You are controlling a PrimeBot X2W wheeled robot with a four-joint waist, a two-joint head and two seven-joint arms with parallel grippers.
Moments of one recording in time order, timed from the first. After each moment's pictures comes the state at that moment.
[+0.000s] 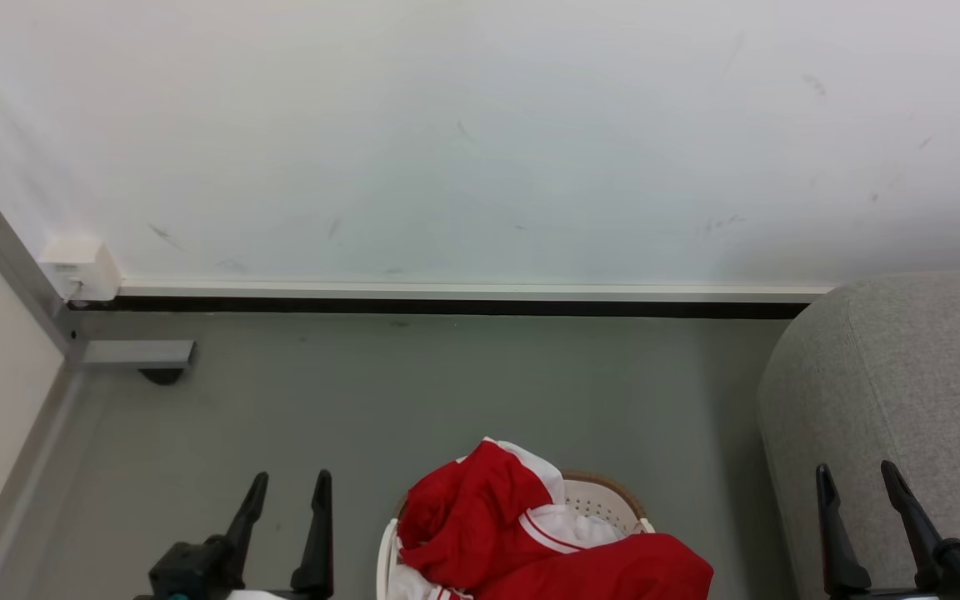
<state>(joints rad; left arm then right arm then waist) -0.03 0.05 -0.10 0.22 -0.20 -0.04 -0.24 -0.02 -0.05 -0.03 0.22 0.18 0.13 -0.24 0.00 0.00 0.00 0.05</state>
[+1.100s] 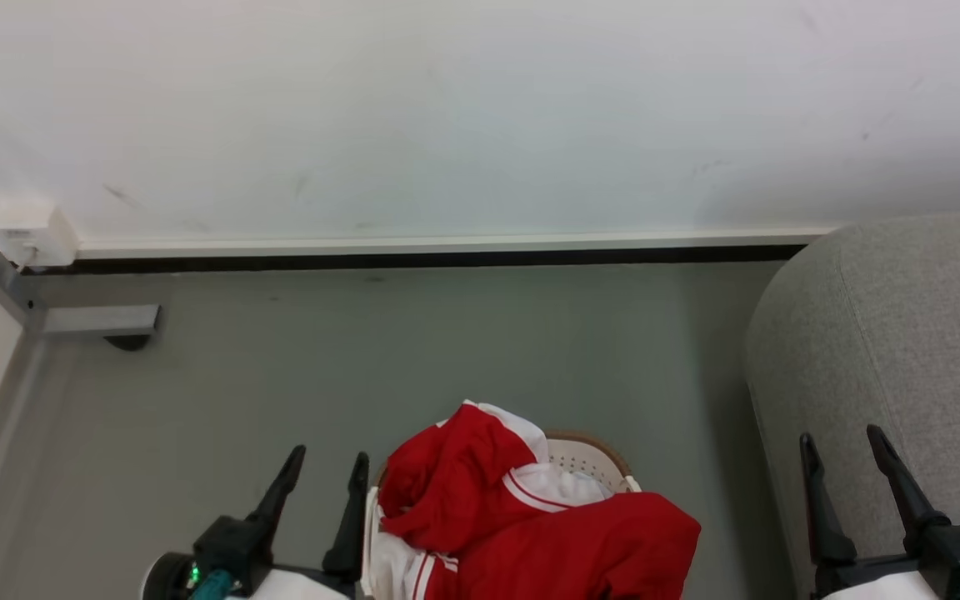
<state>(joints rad) -0.08 0.05 -0.13 0.25 -0.10 -0.08 -0.26 -0.06 -0.05 -0.01 0.21 0.10 0.13 -0.26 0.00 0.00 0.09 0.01</state>
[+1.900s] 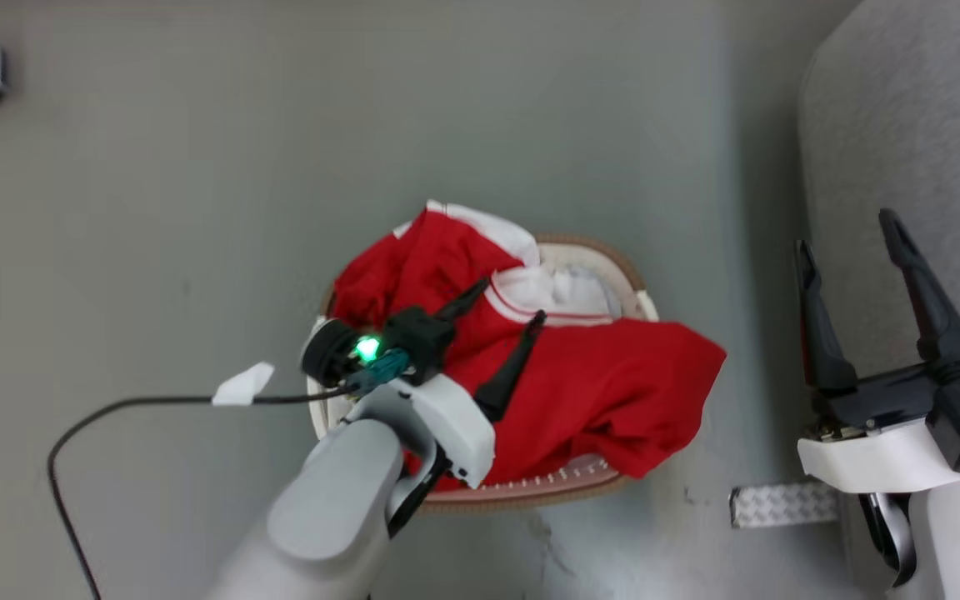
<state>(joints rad) -0.71 0.05 -0.59 0.69 -0.23 -0.13 -0.26 -0.35 -0.06 0.05 0.05 -0.02 0.13 -0.26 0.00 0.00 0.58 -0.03</state>
